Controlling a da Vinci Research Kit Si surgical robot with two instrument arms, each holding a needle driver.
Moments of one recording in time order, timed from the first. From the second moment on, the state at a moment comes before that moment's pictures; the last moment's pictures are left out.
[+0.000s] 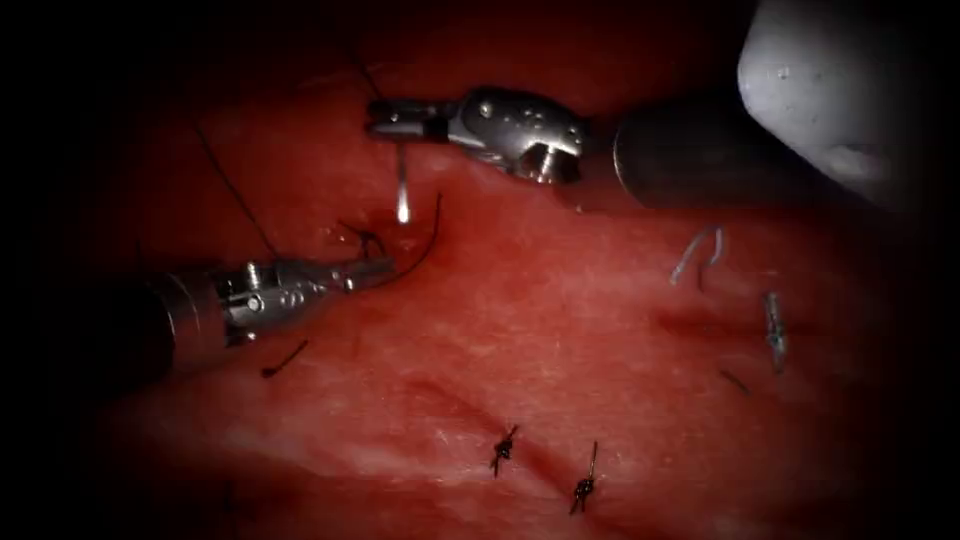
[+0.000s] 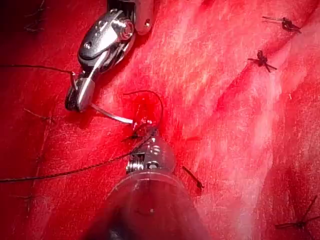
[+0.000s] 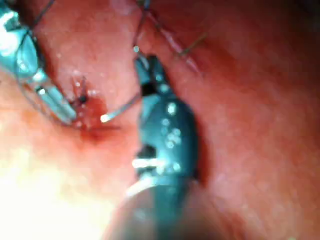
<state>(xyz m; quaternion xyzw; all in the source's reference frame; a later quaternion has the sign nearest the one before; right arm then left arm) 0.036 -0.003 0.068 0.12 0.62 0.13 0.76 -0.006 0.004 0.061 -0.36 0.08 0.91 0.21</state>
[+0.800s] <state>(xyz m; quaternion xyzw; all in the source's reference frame) 0.035 -0.001 0.068 0.19 0.61 0.23 0.73 -0.006 0.003 0.061 -0.35 0.08 0.91 0.21</state>
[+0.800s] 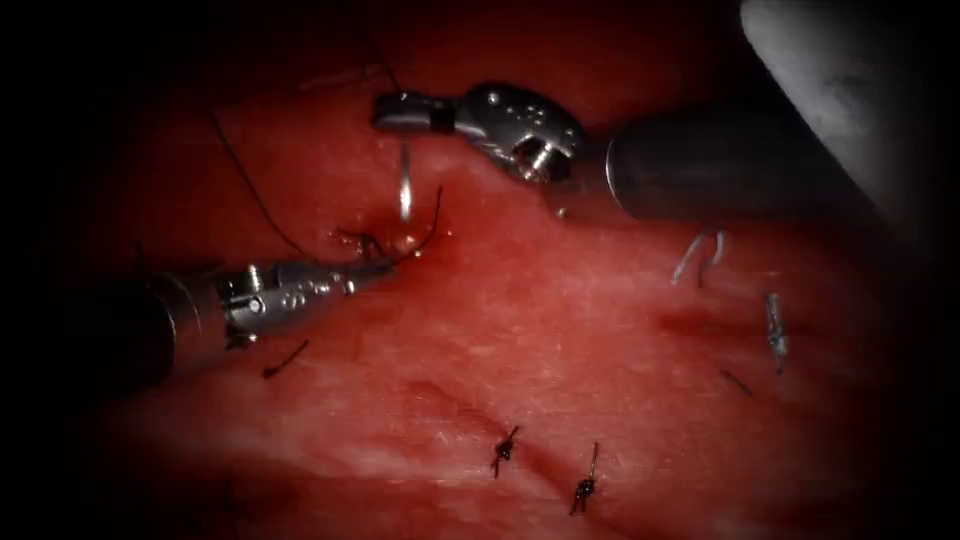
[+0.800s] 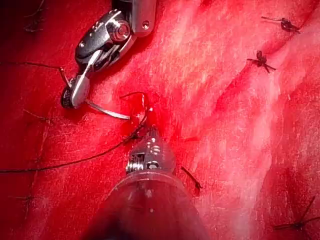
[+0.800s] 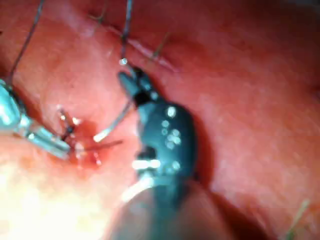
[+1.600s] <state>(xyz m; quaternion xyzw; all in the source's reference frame) 0.035 -0.001 0.069 0.31 0.57 0.33 0.69 -0.006 0.003 0.061 -0.35 0.07 0.91 0.21</state>
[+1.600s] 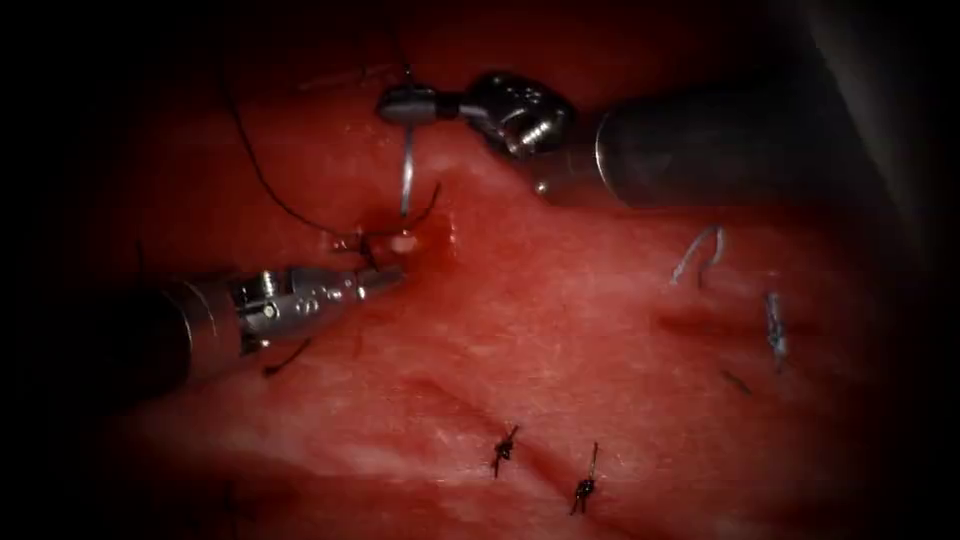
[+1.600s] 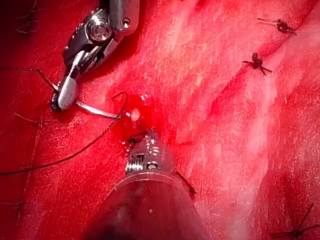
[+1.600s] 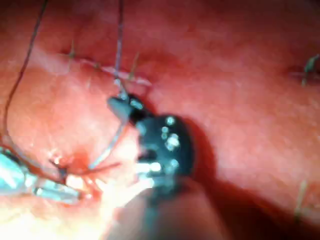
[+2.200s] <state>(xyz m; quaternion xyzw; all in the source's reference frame) 0.036 -0.005 0.067 0.41 0.54 0.35 0.64 -0.005 0.004 0.062 -0.35 0.07 0.91 0.21</state>
